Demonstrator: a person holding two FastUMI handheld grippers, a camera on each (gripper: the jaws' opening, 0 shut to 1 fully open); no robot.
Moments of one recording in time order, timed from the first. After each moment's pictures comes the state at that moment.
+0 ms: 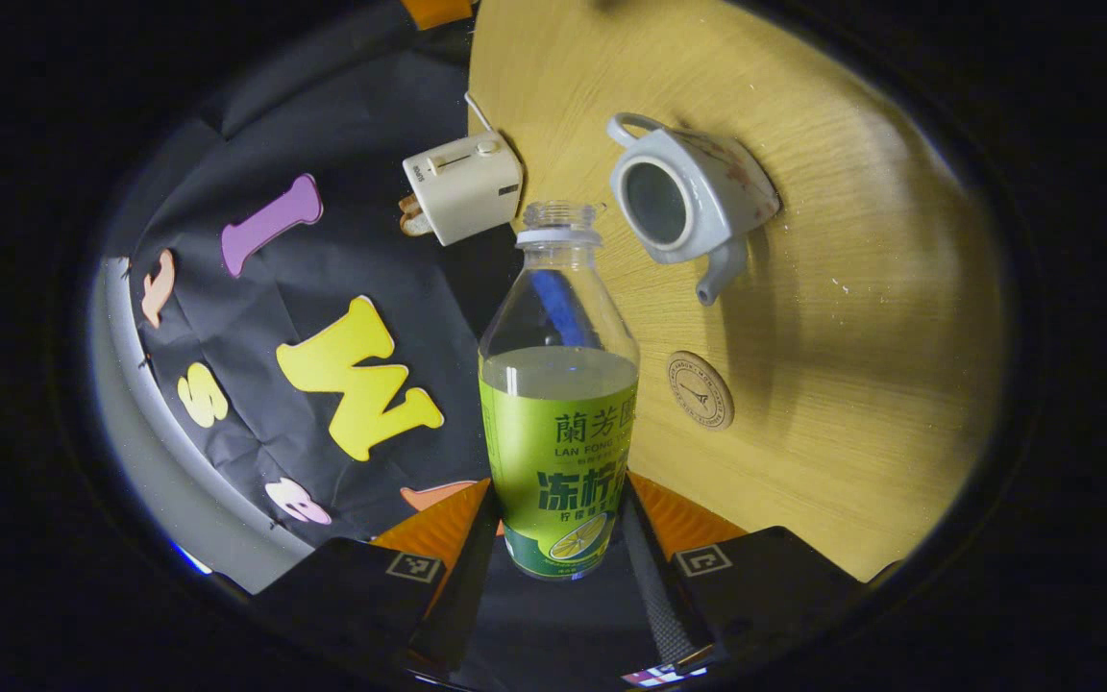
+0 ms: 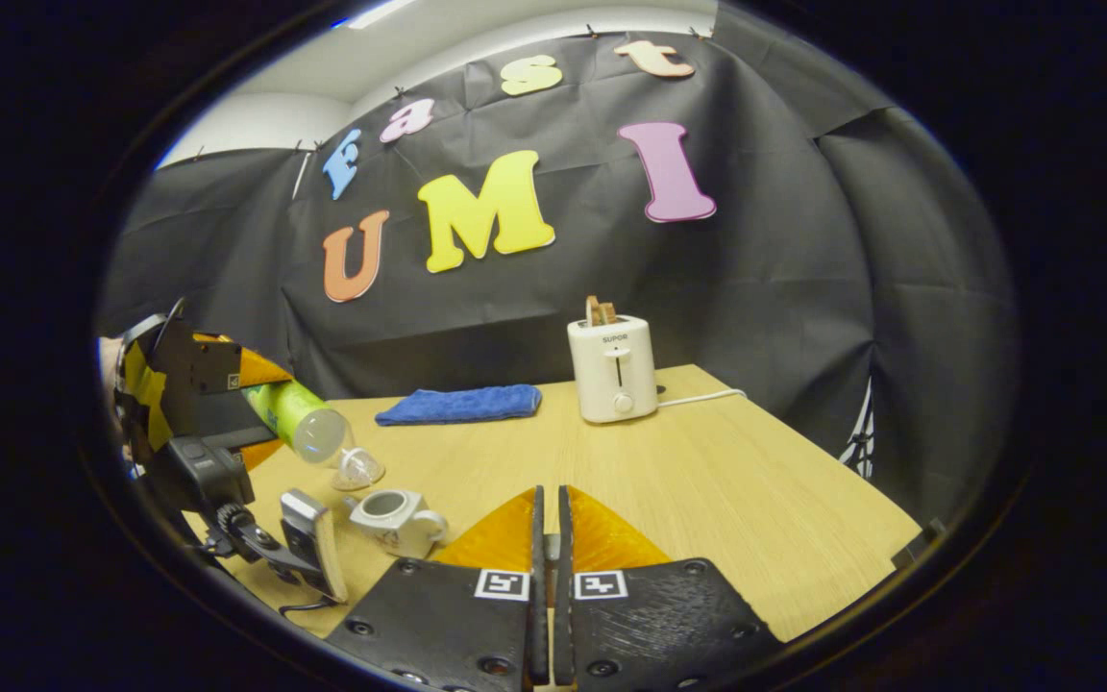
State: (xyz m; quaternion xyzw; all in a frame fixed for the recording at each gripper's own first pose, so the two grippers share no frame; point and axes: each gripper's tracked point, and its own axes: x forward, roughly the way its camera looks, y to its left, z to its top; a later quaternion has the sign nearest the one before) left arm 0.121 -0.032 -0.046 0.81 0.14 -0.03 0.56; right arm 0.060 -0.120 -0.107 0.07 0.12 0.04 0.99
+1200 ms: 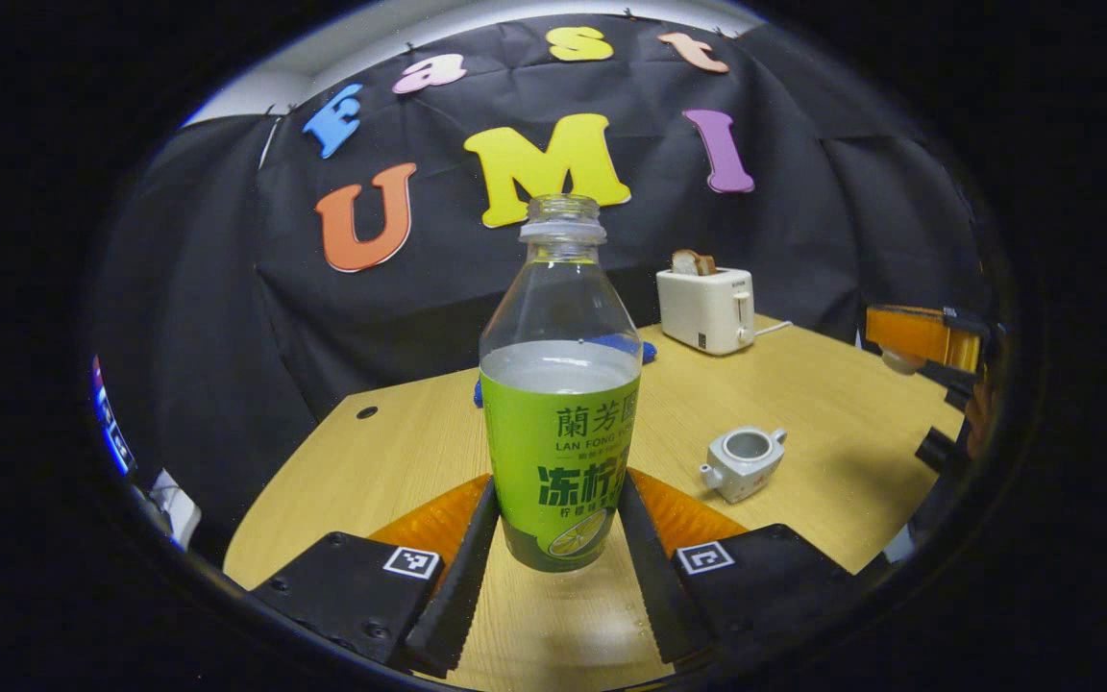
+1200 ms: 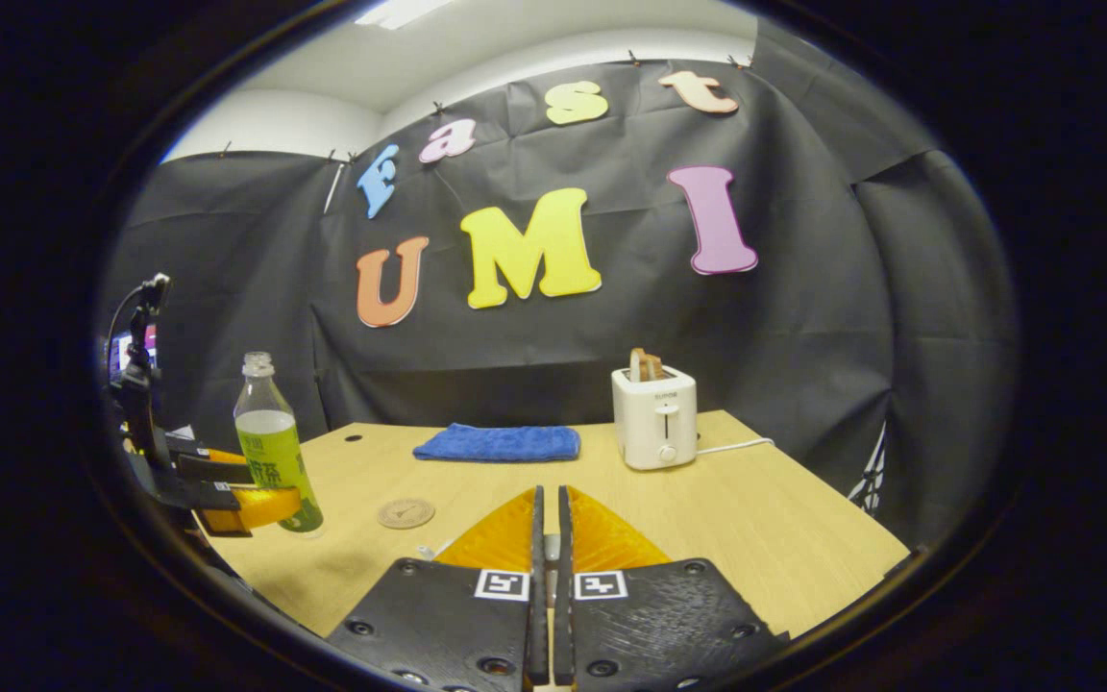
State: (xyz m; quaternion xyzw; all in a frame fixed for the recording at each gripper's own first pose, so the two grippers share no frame) left arm 0.060 -0.001 -0.061 0.07 0.14 -0.06 0.99; right arm 0.050 -0.053 -0.043 0.04 0.07 0.07 0.99
